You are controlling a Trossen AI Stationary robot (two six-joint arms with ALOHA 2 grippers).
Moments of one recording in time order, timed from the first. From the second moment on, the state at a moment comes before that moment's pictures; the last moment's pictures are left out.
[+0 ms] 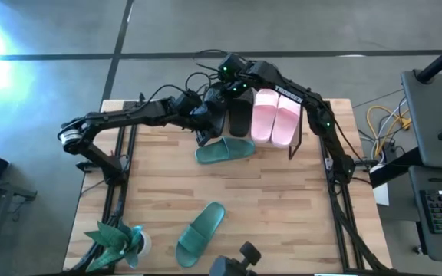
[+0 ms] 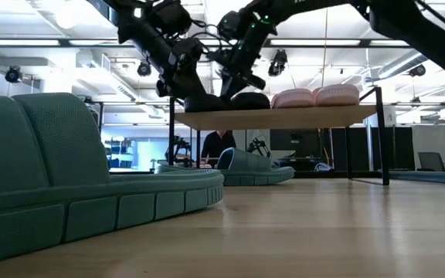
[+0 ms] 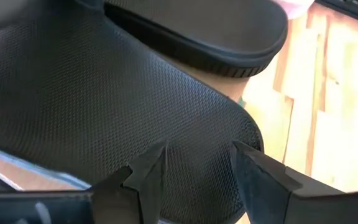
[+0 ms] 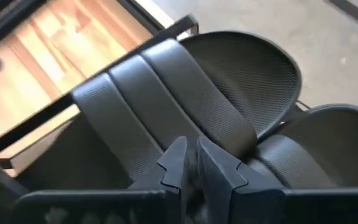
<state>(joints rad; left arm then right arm) 0.44 1.50 1.17 -0.45 0.15 -0.05 -0.52 2.23 2.36 -1.12 0.00 0.23</state>
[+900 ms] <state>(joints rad) 0.44 1.42 1.18 -0.40 0.05 -0.12 -0.60 2.12 2.35 -1.23 0.20 0.29</state>
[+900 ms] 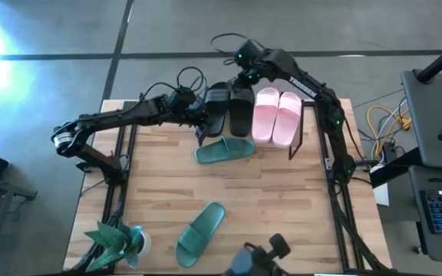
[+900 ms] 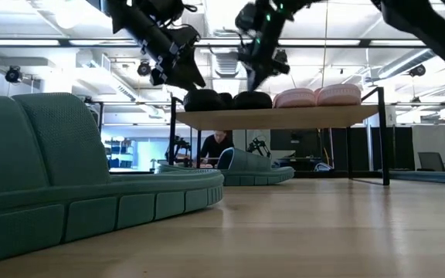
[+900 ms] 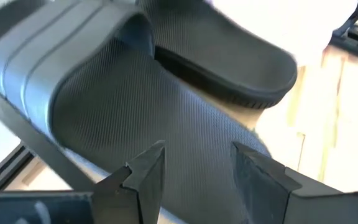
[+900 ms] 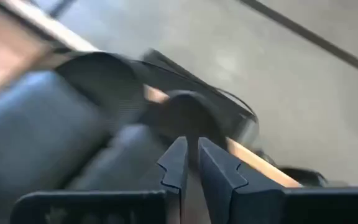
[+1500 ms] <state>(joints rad) 0.44 1.46 1.17 -0.38 0.05 -0.13 -0.56 2.25 2.35 -1.38 0.18 0.30</state>
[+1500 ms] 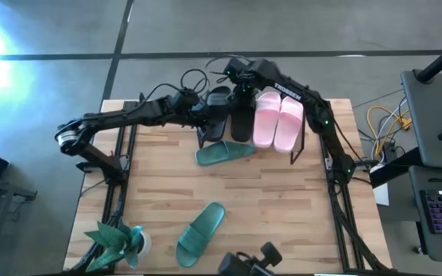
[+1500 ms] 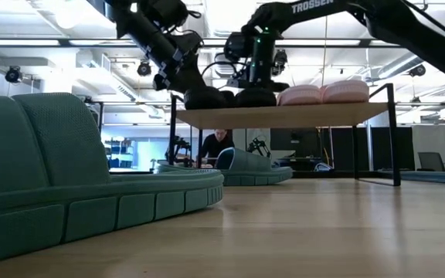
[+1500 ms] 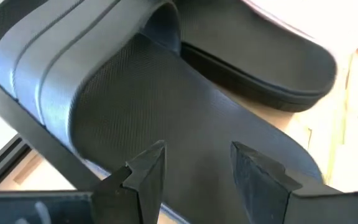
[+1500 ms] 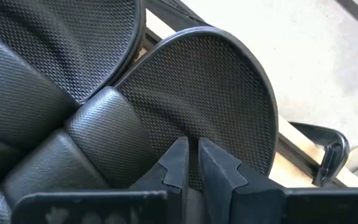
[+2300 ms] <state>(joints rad) 0.43 1.44 1.20 -0.38 0.05 -0.12 -0.52 2.02 2.35 -1.38 0.34 0.31</state>
